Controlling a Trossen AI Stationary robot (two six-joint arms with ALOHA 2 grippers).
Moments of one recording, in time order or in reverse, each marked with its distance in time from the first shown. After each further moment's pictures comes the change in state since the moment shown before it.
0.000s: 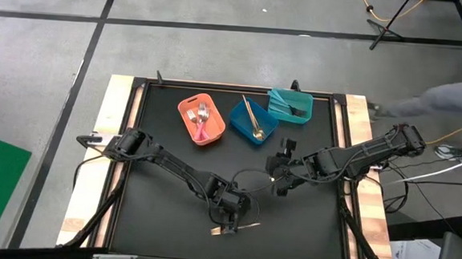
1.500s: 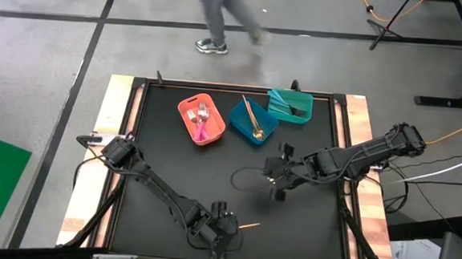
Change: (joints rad) left arm -0.230 0.000 0.001 0.051 -0.322 -0.136; right arm 0.001 0.000 0.000 0.065 -0.136 0.114
